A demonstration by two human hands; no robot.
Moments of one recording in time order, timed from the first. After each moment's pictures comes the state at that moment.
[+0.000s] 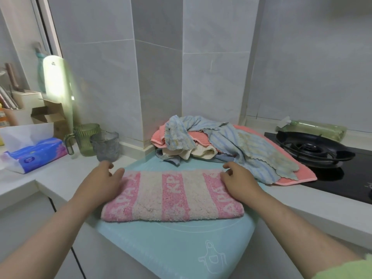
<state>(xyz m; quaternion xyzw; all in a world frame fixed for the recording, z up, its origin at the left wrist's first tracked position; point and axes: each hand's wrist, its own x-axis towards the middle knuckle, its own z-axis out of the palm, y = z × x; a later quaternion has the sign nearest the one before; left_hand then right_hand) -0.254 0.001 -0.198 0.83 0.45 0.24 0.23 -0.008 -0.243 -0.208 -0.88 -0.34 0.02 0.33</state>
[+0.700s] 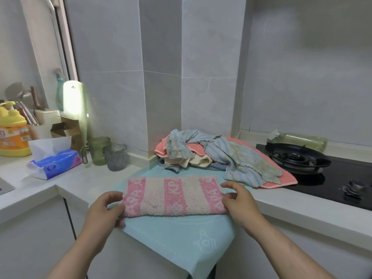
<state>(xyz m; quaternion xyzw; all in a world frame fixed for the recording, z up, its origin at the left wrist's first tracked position) -0.313 -0.072 -0.230 0.65 0.38 0.39 0.53 -0.075 -0.301 -0.215 -0.78 -0.30 0.08 0.55</state>
